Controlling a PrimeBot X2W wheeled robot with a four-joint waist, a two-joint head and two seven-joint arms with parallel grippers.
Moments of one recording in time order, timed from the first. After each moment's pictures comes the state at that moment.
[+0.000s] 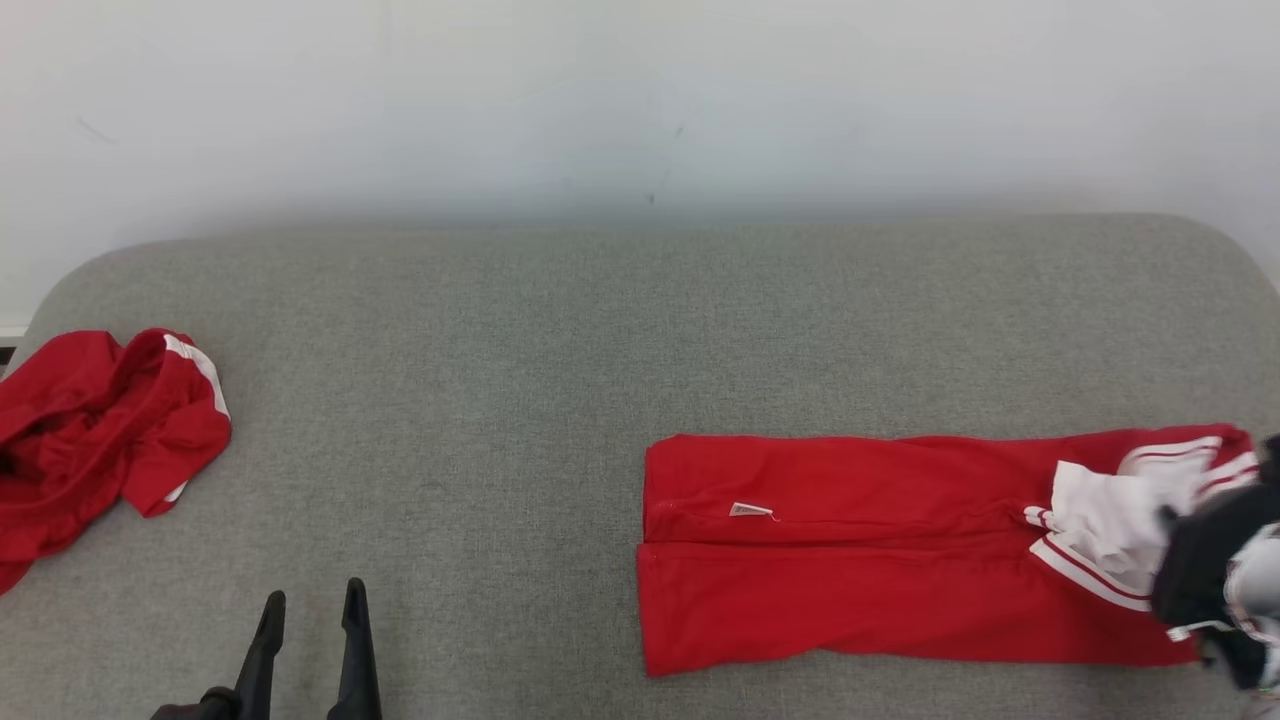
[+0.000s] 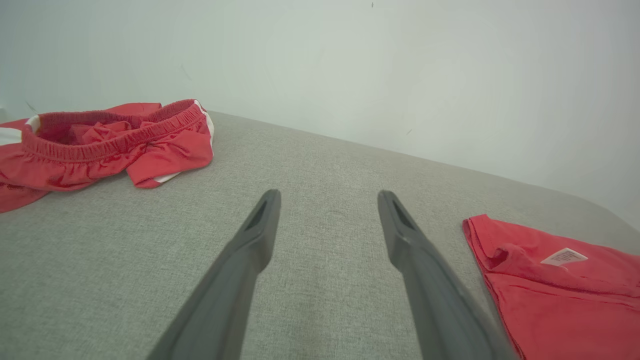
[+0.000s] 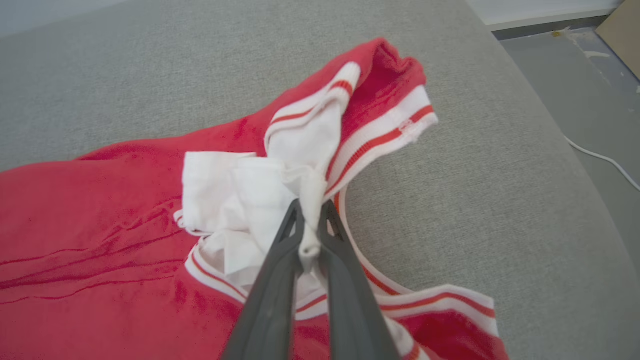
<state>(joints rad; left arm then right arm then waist) 0.05 0.05 0.01 0.12 -0.28 -0.04 -0.26 -0.40 -0.35 -0.19 0.64 0.29 0.13 0.46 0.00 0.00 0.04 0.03</state>
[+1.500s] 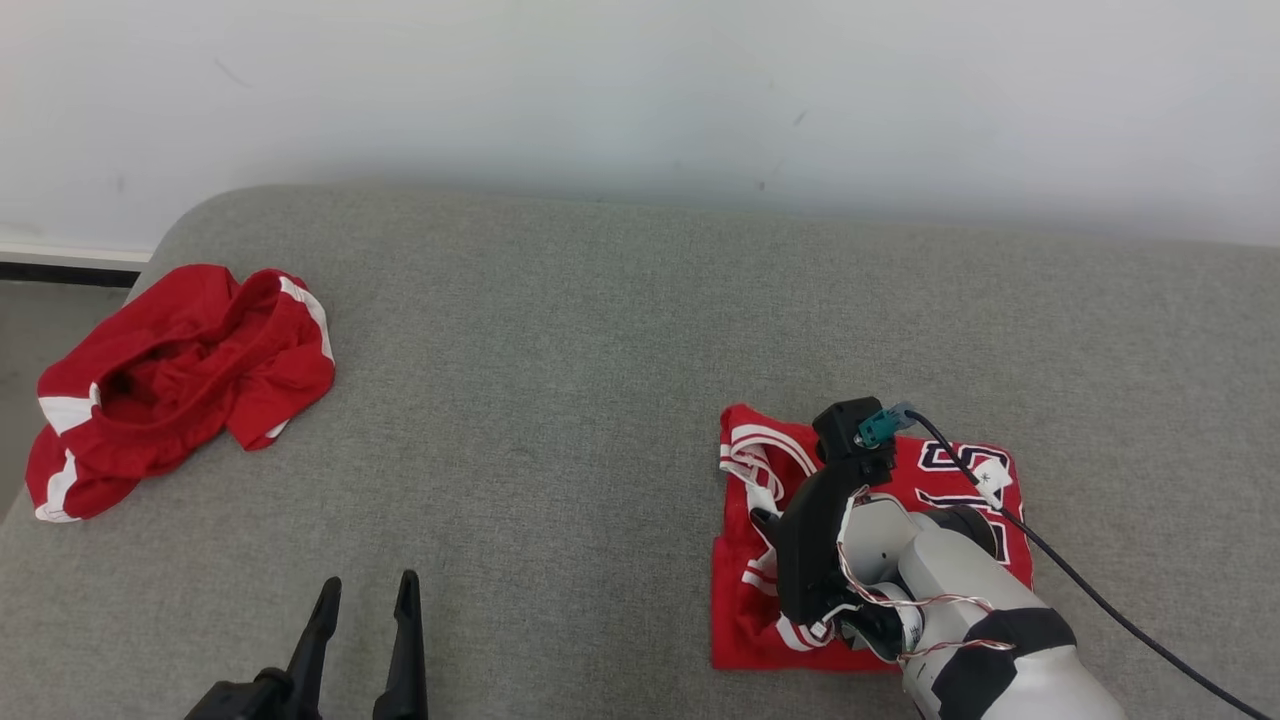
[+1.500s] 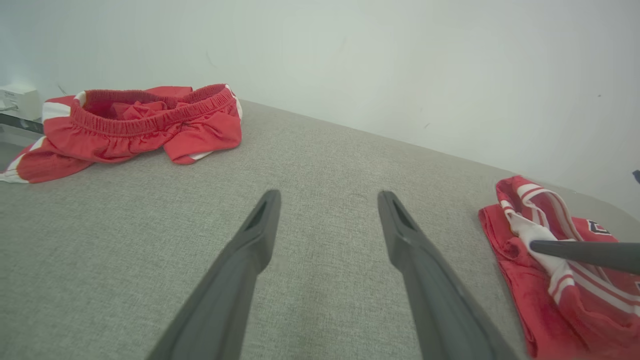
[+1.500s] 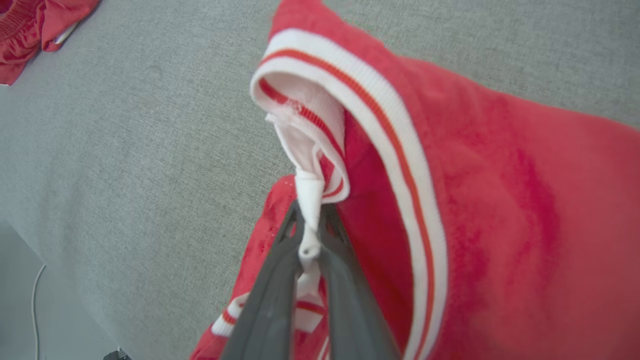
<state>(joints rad) 0.02 0.05 -0.07 0.16 -0.29 -0.05 -0.26 -0.65 -0.05 0.47 0.86 0.53 0.13 0.43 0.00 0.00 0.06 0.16</state>
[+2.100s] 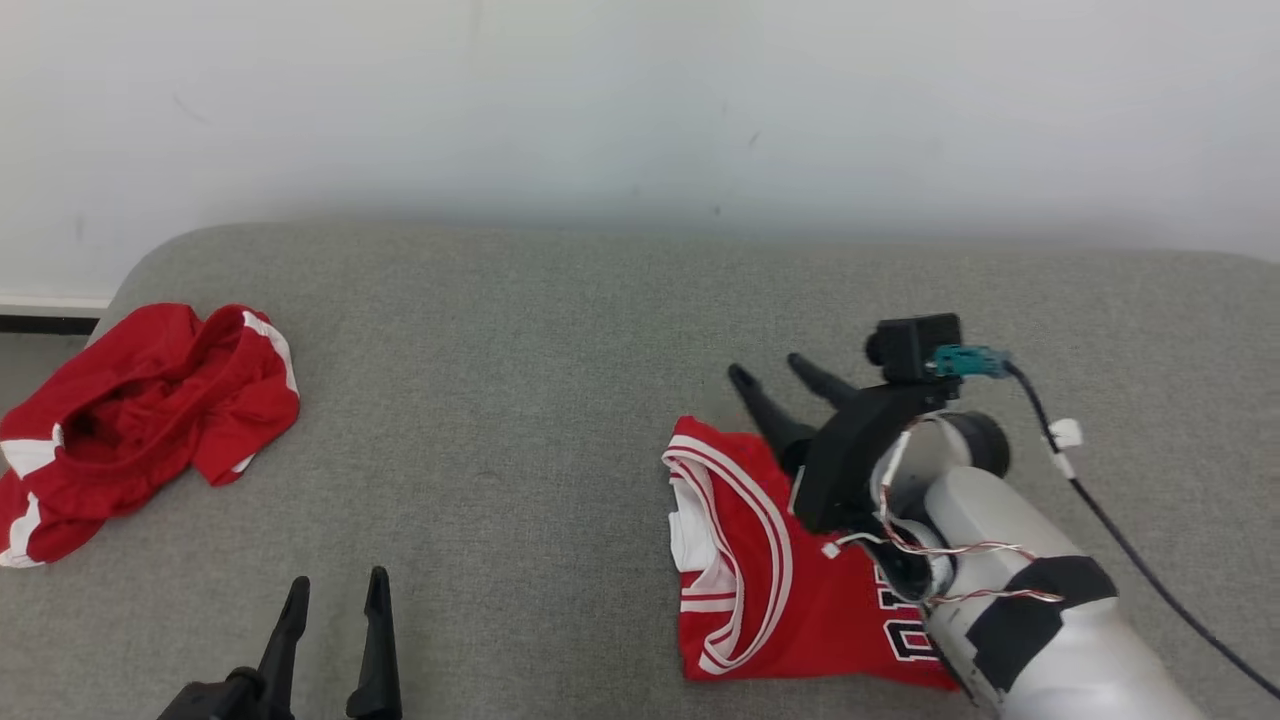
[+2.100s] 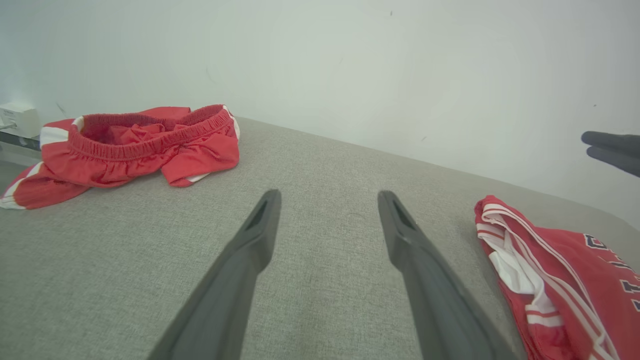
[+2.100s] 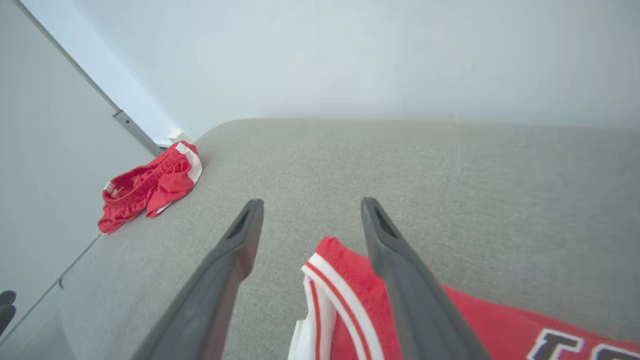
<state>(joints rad) 0.01 0.05 -0.02 0.17 -0.27 -0.05 -0.26 -0.72 -0.09 0.55 0.74 0.72 0.13 0.16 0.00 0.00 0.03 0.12</state>
